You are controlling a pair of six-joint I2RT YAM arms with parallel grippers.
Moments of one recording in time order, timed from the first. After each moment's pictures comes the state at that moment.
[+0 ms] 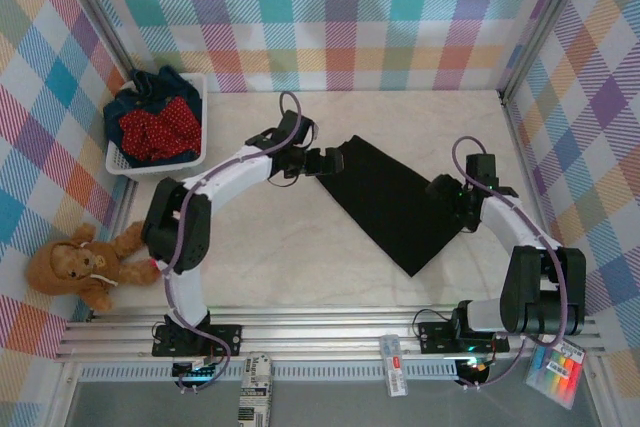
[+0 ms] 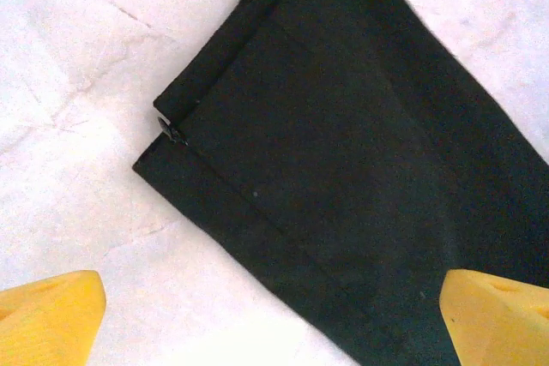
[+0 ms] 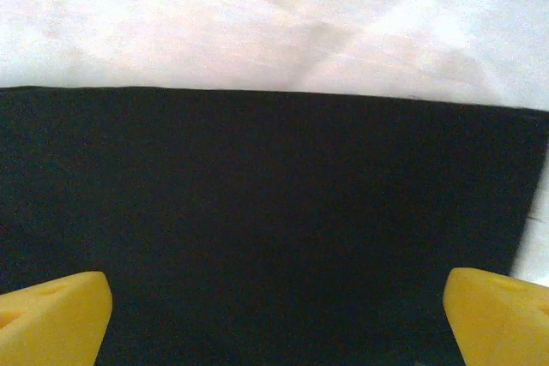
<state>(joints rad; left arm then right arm) -0.53 1.92 1.49 -0.50 0.18 -0.56 -0.06 1.35 0.77 -0.49 -0.08 0.65</state>
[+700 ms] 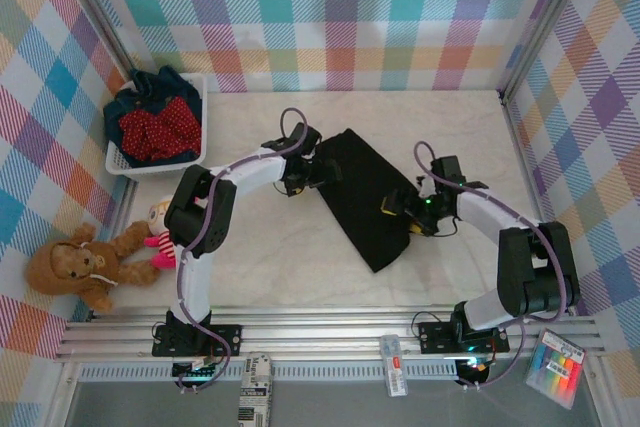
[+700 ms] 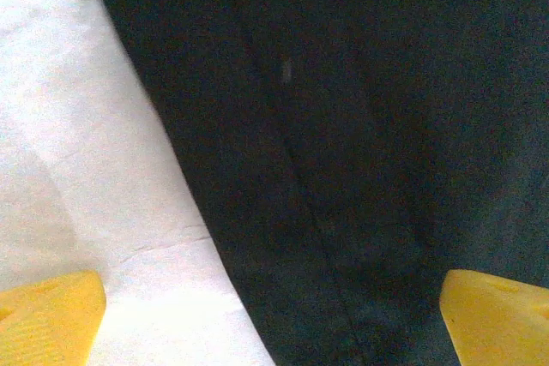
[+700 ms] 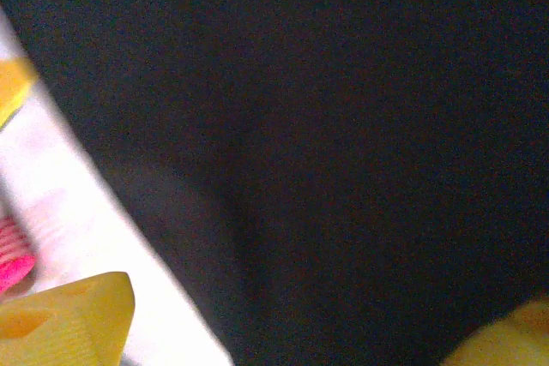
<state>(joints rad) -0.53 2.06 1.49 -0.53 0.14 -0.74 0.19 1.47 0.82 -0.51 -0.58 0.56</state>
